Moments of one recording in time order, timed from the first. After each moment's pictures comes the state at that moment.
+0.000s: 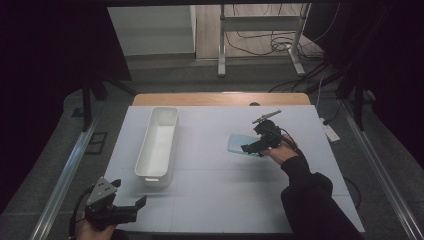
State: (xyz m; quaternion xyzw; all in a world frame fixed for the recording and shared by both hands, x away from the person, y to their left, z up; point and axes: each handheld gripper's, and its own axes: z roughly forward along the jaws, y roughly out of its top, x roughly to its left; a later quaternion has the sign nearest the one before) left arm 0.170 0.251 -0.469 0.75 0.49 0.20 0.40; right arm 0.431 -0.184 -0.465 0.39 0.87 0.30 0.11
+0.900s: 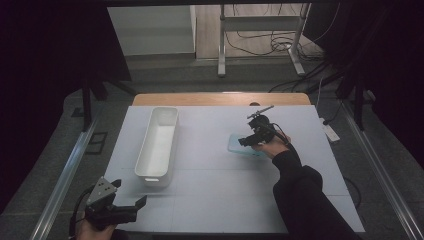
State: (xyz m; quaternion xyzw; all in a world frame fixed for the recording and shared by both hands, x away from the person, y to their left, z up) left arm 0.170 0.251 -0.469 0.75 0.49 0.20 0.40; right arm 0.456 -0.171 -0.473 0.40 0.87 0.28 0.11
